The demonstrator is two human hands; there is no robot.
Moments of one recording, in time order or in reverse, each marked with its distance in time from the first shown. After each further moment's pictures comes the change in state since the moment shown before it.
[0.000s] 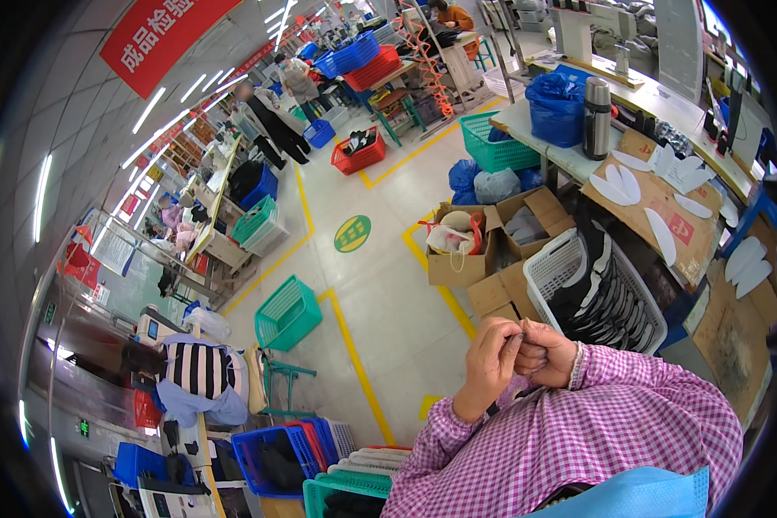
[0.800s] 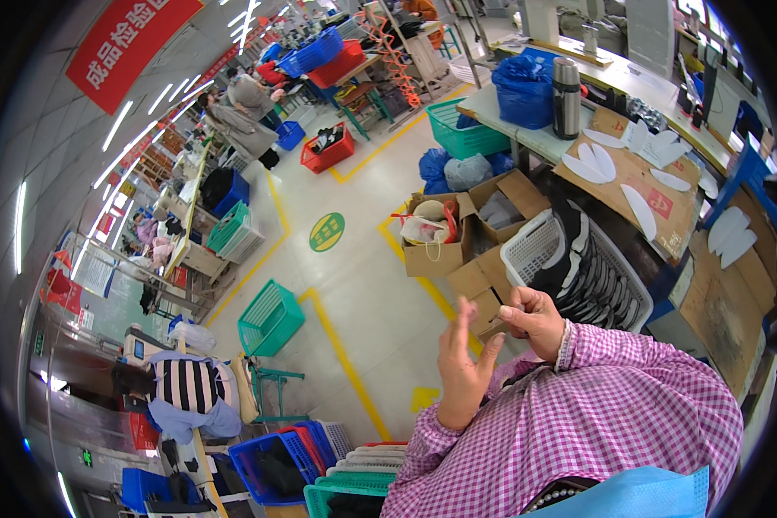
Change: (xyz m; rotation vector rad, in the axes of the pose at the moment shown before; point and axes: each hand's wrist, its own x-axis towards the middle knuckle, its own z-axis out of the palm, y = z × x) left_hand -0.015 0.008 -0.002 0.118 0.077 -0.207; right_hand 0.002 -0.011 0.005 -0.523 0.397 -0.341
